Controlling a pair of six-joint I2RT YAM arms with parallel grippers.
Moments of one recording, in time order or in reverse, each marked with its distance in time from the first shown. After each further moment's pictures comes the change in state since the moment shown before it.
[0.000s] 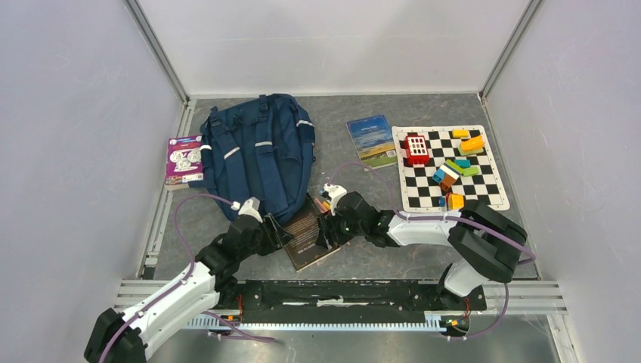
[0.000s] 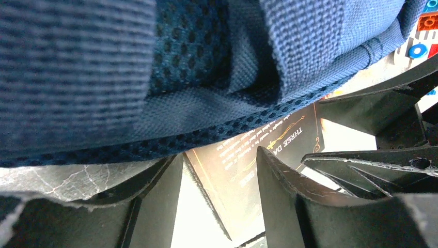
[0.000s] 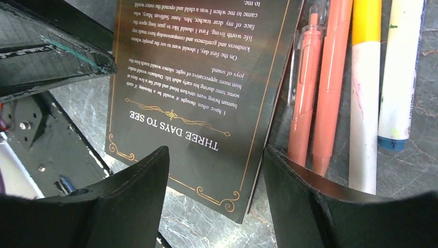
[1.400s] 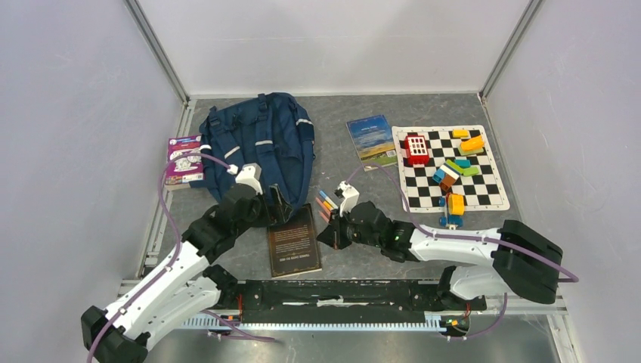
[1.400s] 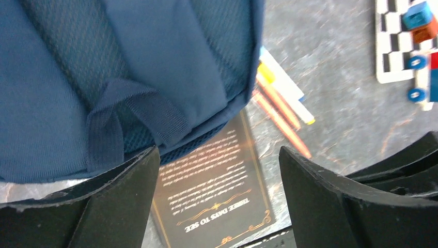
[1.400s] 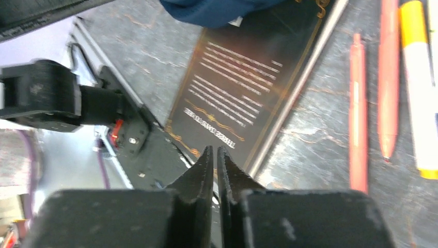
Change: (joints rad) left arm 0.000 0.090 0.467 -0.265 -0.156 0.315; right arm 0.097 -0.261 -0.090 0.111 0.097 0.249
